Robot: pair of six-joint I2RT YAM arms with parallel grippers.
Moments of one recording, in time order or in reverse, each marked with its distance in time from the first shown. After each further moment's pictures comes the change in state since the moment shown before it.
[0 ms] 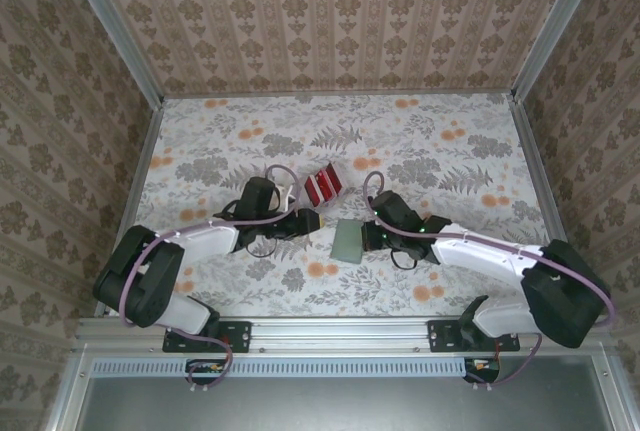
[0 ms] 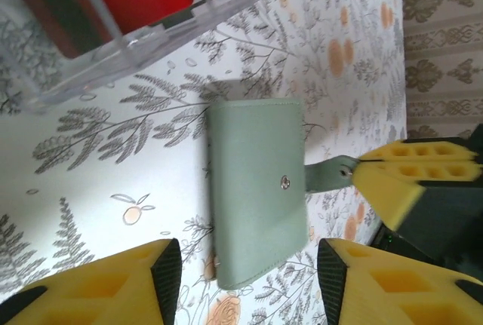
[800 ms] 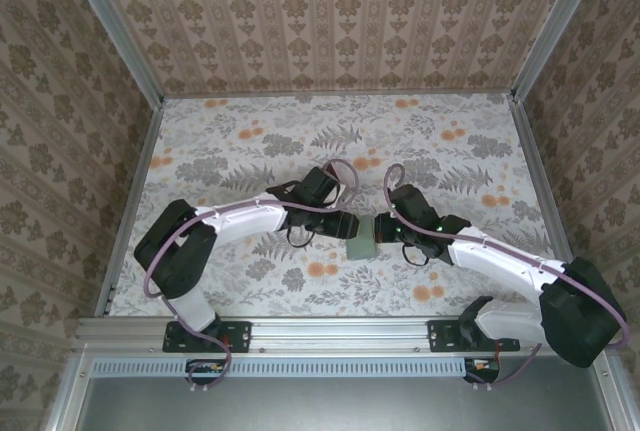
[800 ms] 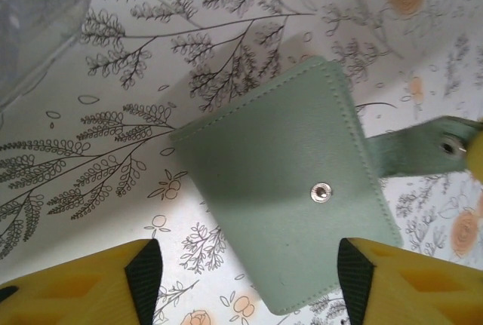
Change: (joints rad) left arm -0.296 0.251 0.450 -0.443 -0.358 0.206; right arm -0.102 -0.132 -0.022 -0.019 -0.024 -0.005
